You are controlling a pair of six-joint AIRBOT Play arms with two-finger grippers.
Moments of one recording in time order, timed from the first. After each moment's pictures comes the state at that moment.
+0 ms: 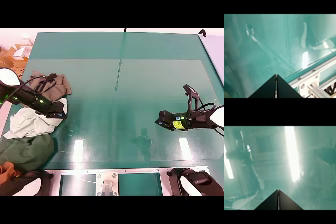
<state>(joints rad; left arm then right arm) -0.01 -1.15 1.04 1.06 -1.52 -1.35 0.10 -0.71 0.70 -1.19 1.21 1.91</state>
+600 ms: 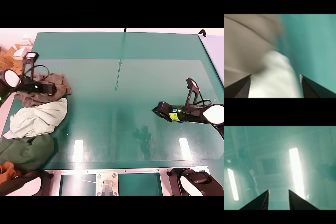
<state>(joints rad) 0.05 -1.23 1.06 1.45 -0.84 -1.39 0.10 -0.78 0.68 -1.19 0.95 1.91</state>
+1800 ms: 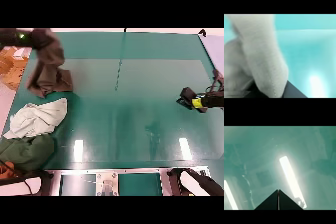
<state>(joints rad) 0.02 -1.41 1.72 0.95 -1.04 -1.29 -0.31 -0.97 0.89 -1.17 1.09 1.73</state>
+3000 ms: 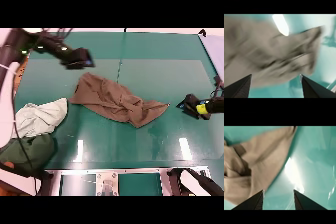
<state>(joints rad) -0.11 -1.69 1.92 0.95 -1.51 -1.46 -0.38 -0.97 0.83 -1.15 1.22 1.66</state>
